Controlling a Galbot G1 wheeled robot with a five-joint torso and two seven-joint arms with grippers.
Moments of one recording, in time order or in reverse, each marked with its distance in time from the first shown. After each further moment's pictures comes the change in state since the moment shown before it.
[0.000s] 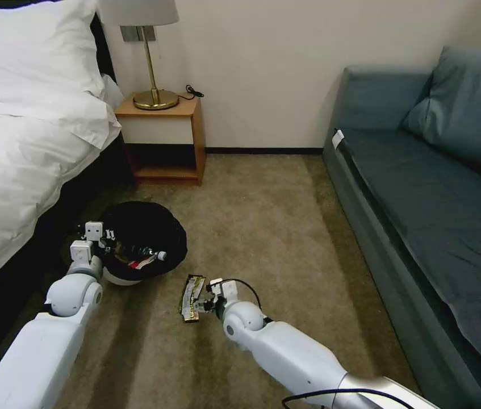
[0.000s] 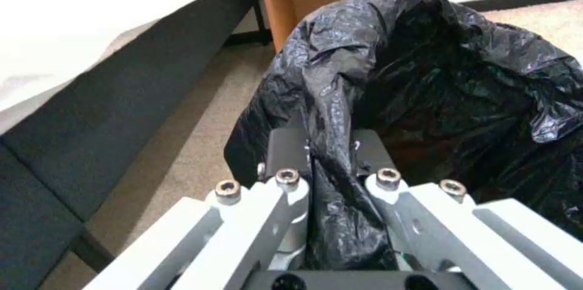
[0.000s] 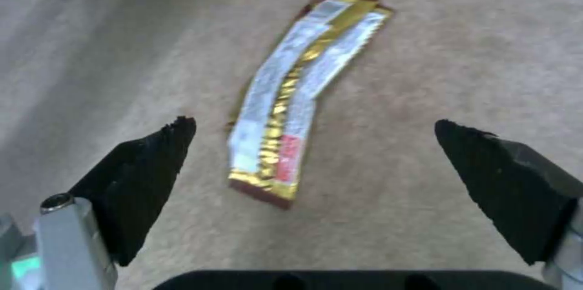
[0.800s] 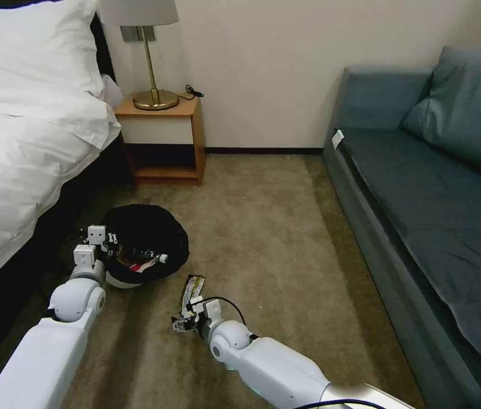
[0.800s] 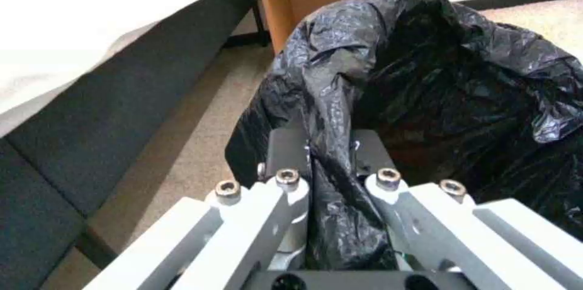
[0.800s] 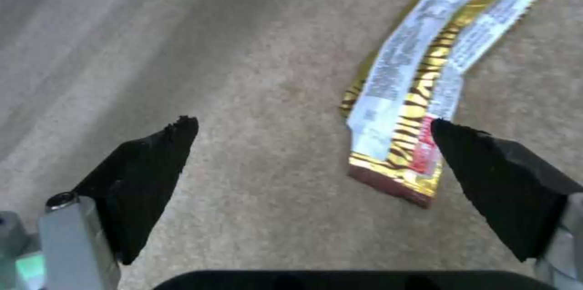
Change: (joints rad) left arm 0.030 -0.004 -0.010 -0.035 0.016 0.004 -0.005; right arm -0.023 0.097 -0.034 -0.146 -0.055 0.116 -0.154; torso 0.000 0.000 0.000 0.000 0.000
